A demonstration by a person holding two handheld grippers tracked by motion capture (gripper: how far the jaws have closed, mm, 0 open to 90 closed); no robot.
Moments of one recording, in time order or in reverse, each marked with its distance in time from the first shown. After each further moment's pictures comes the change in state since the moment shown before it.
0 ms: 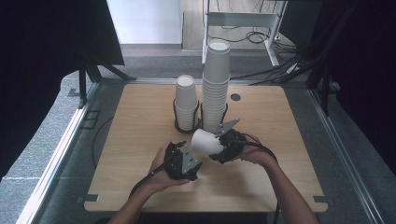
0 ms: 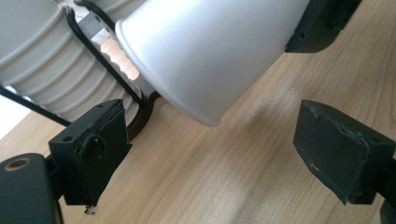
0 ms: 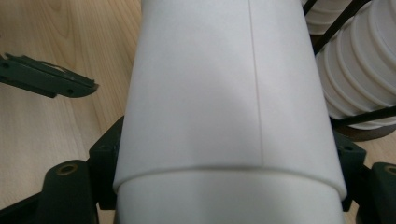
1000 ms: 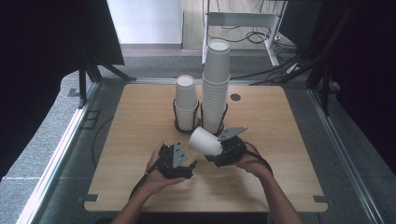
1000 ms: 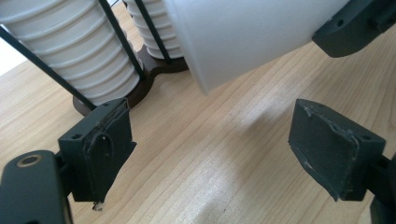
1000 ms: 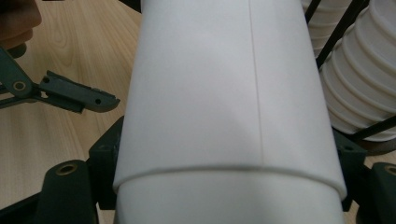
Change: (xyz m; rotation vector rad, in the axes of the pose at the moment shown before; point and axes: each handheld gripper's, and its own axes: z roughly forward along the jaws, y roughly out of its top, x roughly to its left) left arm 0.012 -0.016 -0.002 0.021 -0.024 -0.159; right arm 0.017 -0.017 0.006 -0.202 -0.038 0.106
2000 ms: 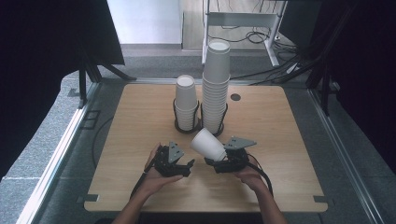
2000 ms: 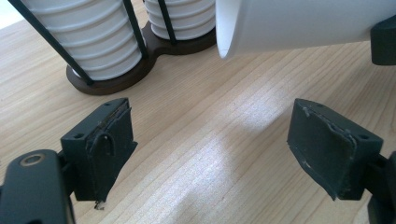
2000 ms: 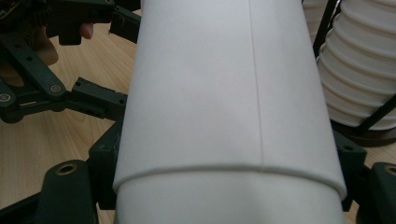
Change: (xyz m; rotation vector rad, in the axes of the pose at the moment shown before) left arm 0.009 -0.006 0.003 0.029 -0.031 -0.125; right arm 0.018 -0.031 -0.002 -0.204 -0.055 0.119
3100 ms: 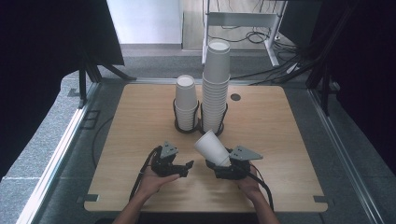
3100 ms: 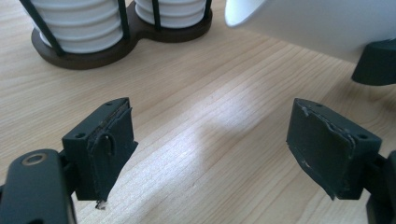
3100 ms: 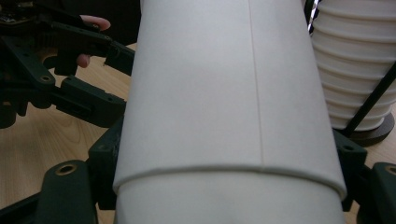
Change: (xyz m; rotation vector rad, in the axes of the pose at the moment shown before) left arm 0.010 -0.004 -0.007 -0.002 -0.132 -0.179; right arm 0.013 -0.026 -0.006 -0.177 -0.069 0.025
